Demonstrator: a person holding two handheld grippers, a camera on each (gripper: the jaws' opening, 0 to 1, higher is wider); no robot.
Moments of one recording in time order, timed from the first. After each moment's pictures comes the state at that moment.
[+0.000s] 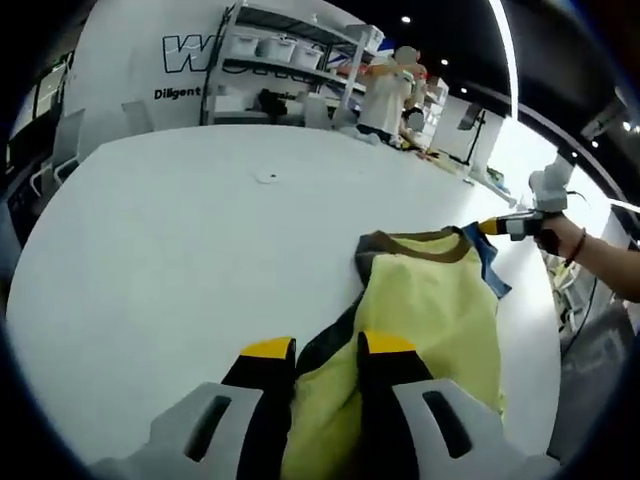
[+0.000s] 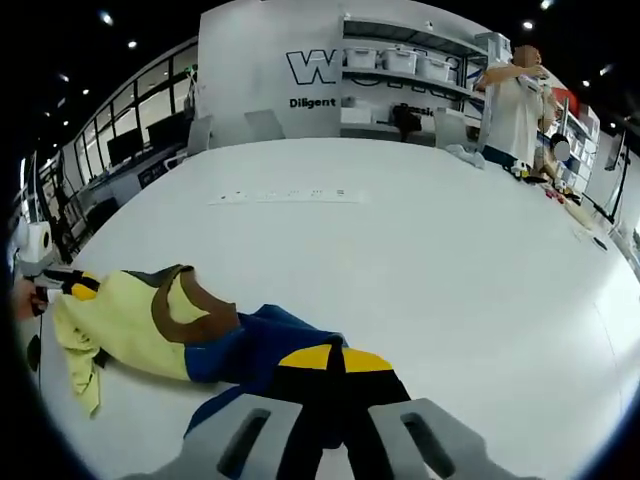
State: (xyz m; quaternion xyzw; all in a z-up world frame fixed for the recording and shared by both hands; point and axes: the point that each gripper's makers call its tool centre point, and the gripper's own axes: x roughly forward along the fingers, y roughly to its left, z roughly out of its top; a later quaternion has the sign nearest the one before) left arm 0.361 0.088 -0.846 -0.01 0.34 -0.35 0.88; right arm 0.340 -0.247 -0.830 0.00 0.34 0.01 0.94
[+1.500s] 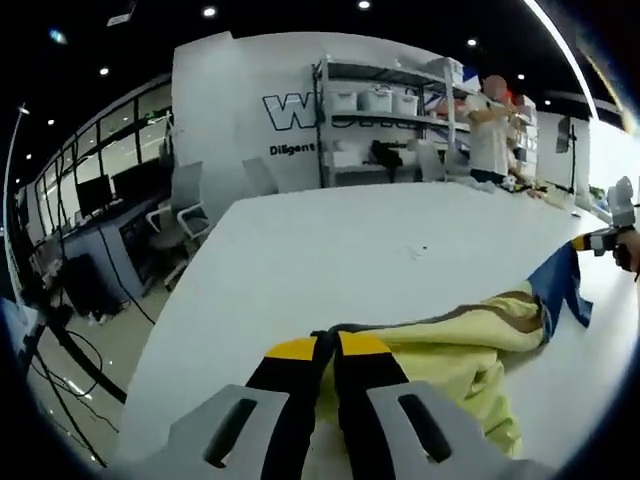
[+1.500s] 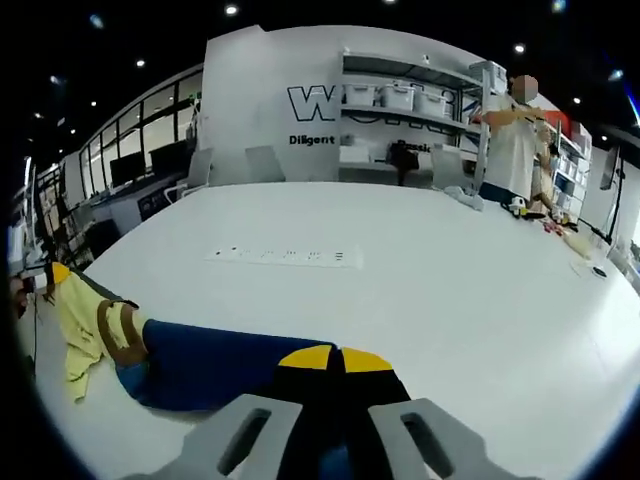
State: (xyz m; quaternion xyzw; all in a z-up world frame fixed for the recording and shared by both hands) left arm 0.419 0.231 -0.774 0.03 0.22 -0.08 0.97; right arm 0.401 -0.245 -0.792 -0.02 0.27 0.00 0.96
